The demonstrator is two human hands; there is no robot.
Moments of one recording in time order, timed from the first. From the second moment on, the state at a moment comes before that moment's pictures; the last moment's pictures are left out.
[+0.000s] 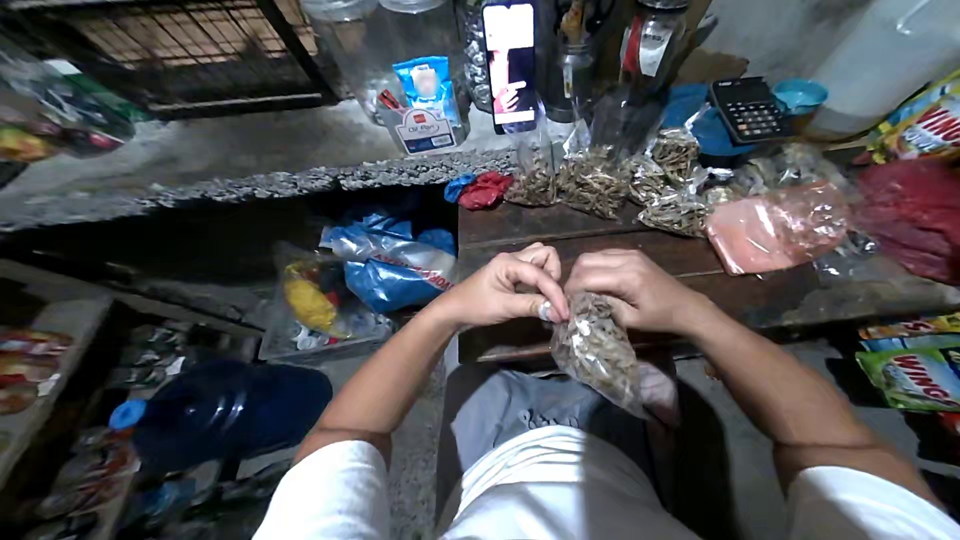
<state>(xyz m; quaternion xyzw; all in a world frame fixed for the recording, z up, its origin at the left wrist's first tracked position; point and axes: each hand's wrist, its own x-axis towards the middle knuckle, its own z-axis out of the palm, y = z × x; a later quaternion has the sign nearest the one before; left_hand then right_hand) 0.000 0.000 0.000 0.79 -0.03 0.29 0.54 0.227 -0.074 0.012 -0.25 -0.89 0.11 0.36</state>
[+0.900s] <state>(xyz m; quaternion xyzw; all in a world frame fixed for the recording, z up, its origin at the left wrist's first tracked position) 0.023 -0.019 -0.029 0.87 0.25 0.39 0.15 0.233 -0.053 0.032 -0.44 -0.87 0.14 0.17</state>
